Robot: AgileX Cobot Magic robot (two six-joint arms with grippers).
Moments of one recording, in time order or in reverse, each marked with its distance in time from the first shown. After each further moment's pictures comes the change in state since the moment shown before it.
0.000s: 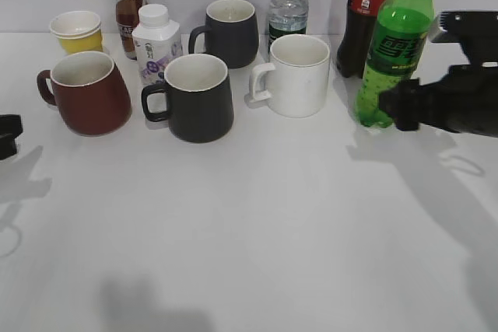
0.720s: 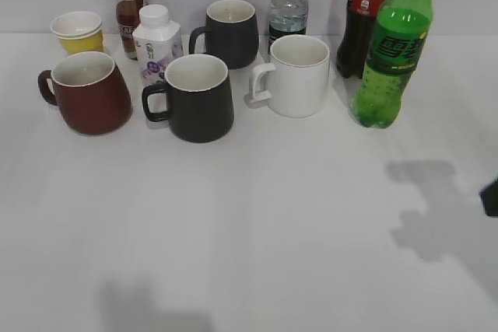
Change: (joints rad) left arm -0.257 -0.666 -0.360 -0.204 1.708 0.087; right arm 0.000 -0.551 -0.044 0.213 1.155 -0.163
